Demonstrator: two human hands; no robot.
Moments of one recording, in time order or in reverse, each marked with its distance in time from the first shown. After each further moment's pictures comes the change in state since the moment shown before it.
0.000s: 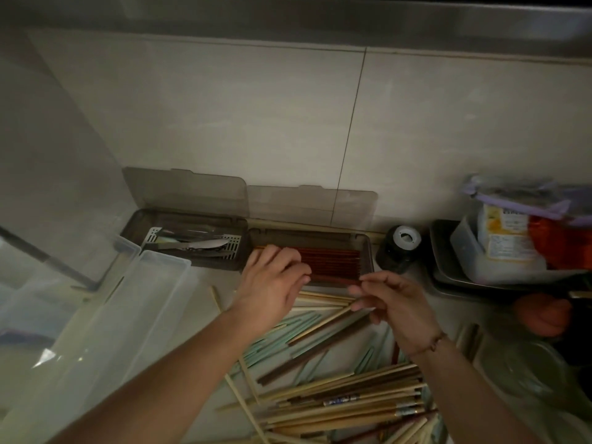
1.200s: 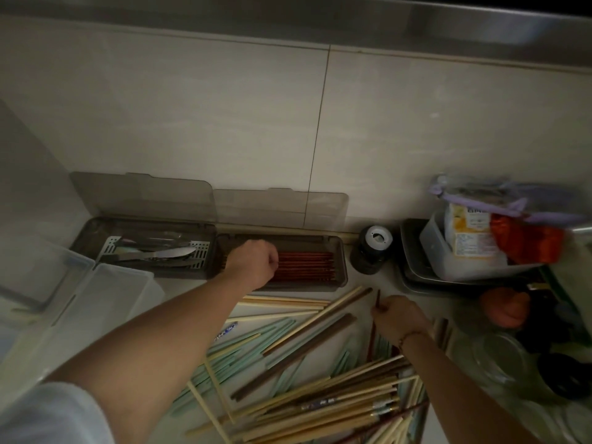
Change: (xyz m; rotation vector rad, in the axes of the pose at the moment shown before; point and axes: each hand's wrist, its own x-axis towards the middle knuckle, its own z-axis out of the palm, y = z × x) left_hand 0.062 -0.032 0.055 -0.141 -0.667 -0.580; right_hand 0.046 0.048 -0.075 -1.239 0.276 0.231
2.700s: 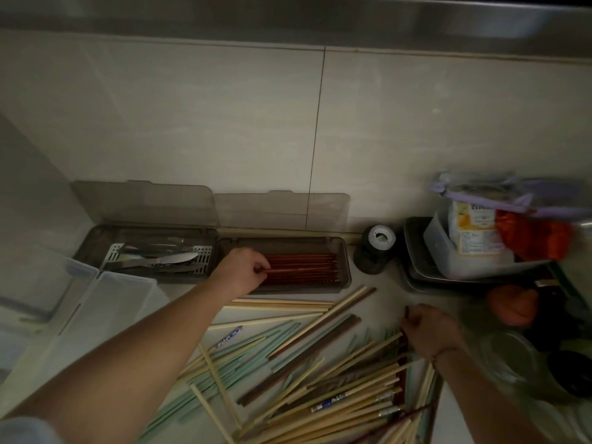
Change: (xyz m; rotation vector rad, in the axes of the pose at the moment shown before) left_hand -0.008 -0.032 -0.007 -0.087 -0.054 0.076; right_hand 0.008 0.052 0.001 -0.115 0.074 -0.051
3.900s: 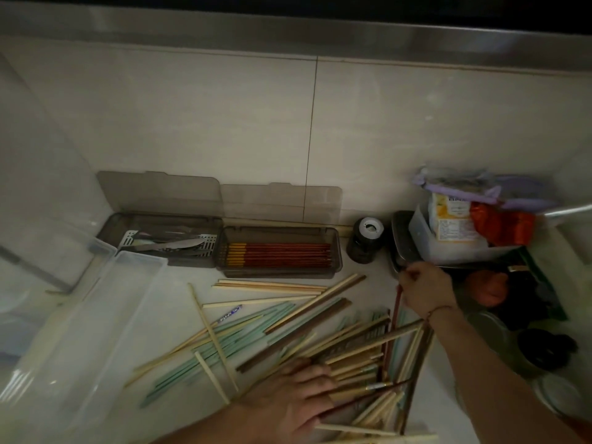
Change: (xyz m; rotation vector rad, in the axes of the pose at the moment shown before) left_hand -0.180 0.057 0.119 0.397 -0.157 0.870; right_hand -0.016 -0.023 -0.056 0.365 0.213 -0.028
